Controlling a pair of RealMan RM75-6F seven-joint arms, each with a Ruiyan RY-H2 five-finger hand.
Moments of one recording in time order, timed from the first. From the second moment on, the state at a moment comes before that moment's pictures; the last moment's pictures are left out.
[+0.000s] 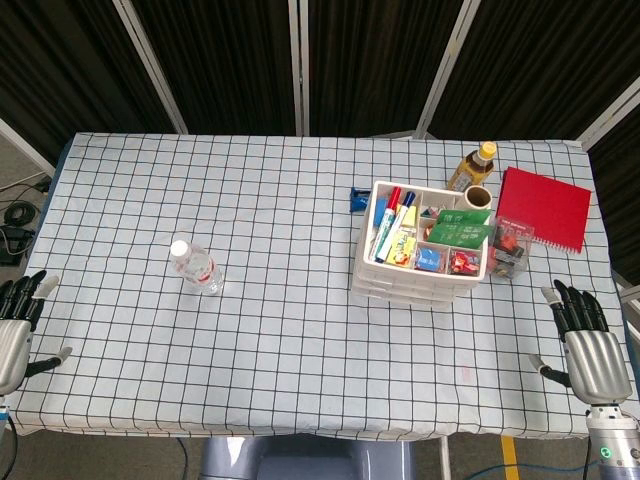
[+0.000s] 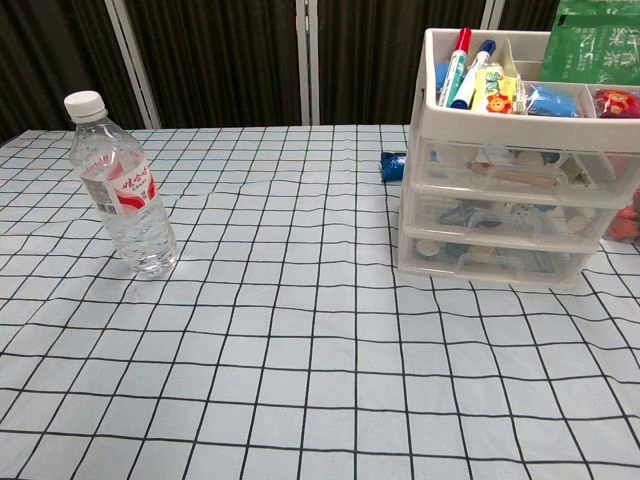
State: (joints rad) left arm -0.09 -1.11 -0.04 -1.65 1.49 1.49 0.11; right arm 0.08 -1.15 0.06 -1.60 -1.52 1.50 -0.03
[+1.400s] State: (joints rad) left arm -0.07 -1.13 -0.06 -1.64 1.52 1.56 0.06; right arm 0.13 -1.23 0.07 -1.58 -1.61 1.50 0.10
